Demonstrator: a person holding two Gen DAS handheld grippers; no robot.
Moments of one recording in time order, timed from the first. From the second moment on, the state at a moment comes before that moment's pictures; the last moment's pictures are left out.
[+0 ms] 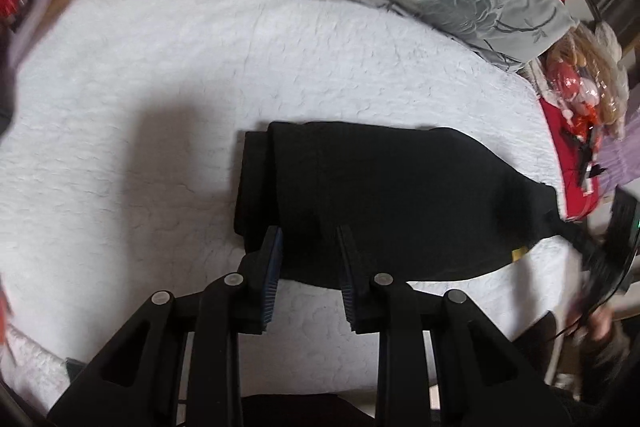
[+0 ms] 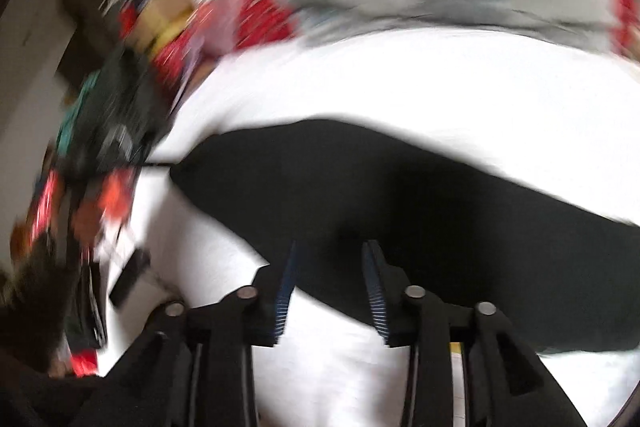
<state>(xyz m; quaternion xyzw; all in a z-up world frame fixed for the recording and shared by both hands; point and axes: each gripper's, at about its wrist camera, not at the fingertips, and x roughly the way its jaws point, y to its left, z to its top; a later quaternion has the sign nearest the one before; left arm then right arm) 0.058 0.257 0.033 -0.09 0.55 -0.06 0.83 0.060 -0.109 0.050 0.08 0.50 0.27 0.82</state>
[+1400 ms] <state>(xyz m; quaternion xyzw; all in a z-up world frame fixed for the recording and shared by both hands) 0.038 -0.077 -0.033 -0.33 0.62 -0.09 0.71 0.128 -0.337 0.002 0.22 0.53 0.19 0.80</state>
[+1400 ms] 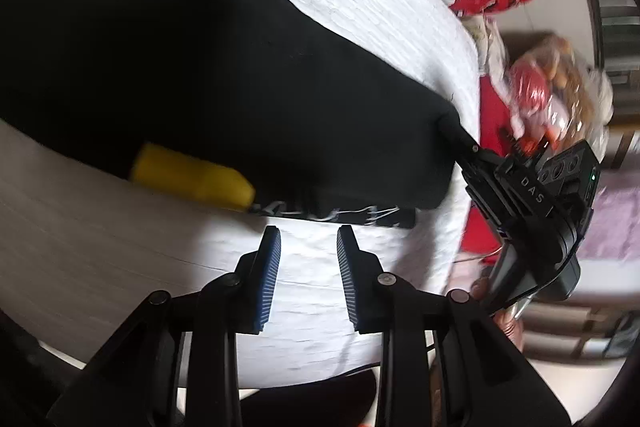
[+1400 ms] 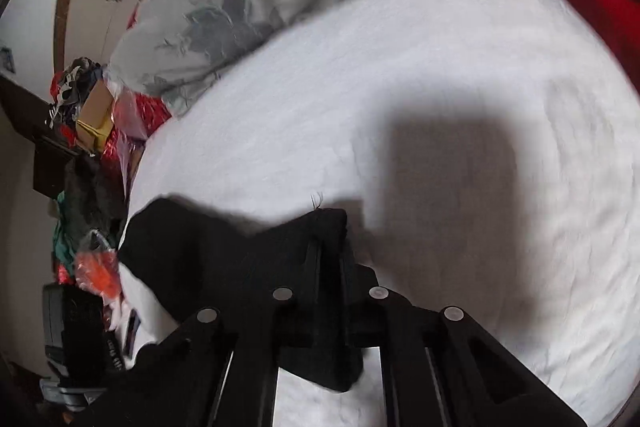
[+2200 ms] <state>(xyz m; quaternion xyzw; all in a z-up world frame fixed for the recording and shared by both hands) 0.052 -0.059 -0.048 -0.42 0.60 -0.06 0.68 0.112 -0.338 -0.011 0.22 0.57 0.20 0.77</state>
